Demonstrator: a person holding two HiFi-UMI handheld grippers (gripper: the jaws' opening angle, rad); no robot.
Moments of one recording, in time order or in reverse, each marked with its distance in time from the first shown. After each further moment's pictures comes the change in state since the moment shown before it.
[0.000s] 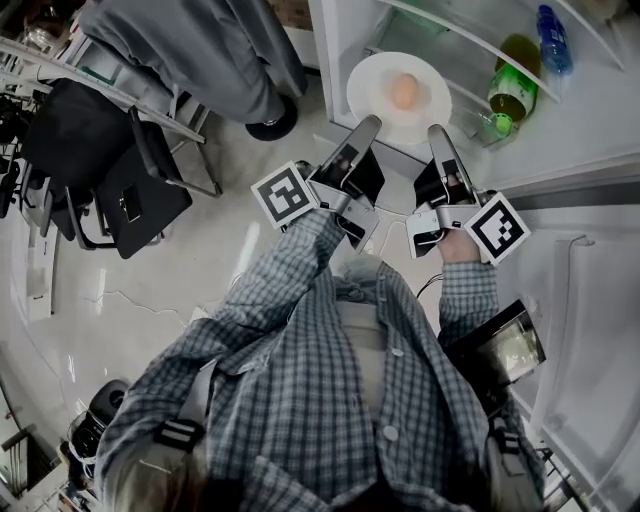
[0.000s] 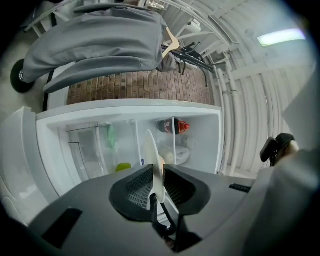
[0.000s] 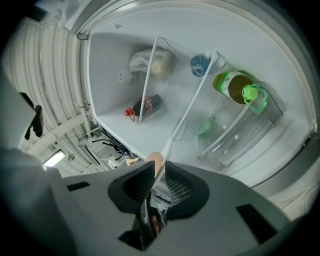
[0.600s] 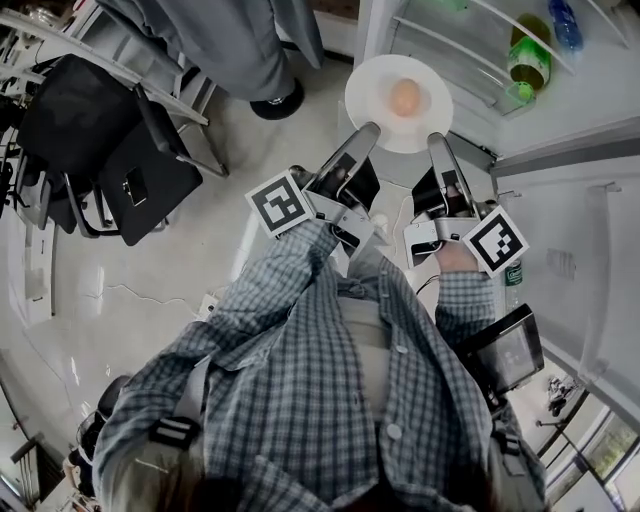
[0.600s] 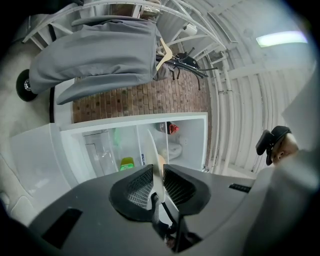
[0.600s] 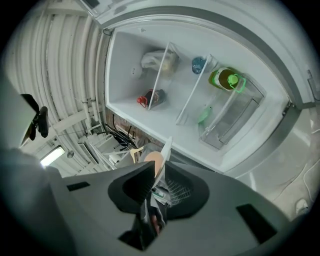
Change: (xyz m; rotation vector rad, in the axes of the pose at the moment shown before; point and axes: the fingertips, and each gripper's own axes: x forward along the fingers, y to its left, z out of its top) left arm -0.117 -0.028 0.010 0.011 0.070 0.017; right arm -0.041 0.051 -0.105 -0.011 -0.023 -0.036
